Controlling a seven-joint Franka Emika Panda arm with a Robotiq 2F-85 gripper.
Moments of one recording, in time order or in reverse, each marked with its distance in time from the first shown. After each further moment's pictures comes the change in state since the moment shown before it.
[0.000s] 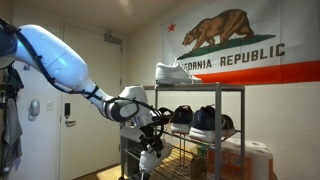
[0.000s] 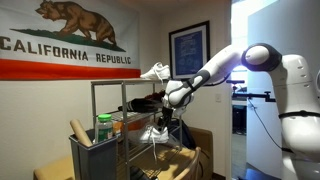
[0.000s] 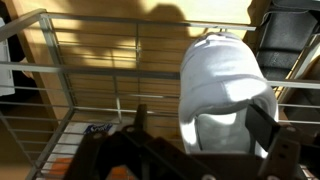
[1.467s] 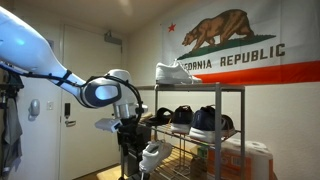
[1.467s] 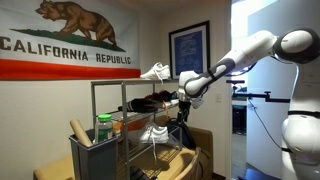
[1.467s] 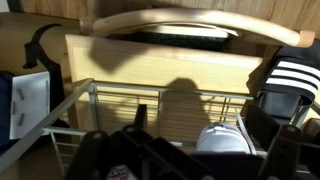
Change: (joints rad) arm -0.013 -0.330 -0.044 -0.229 -0.103 -0.272 0.000
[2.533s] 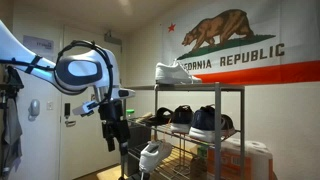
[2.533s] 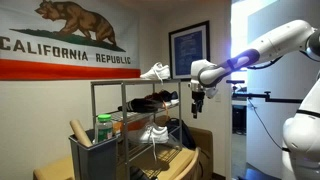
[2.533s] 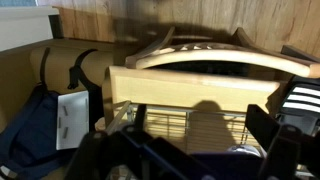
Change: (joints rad) arm -0.059 -0.270 0.001 -0.099 -0.109 -0.198 0.033
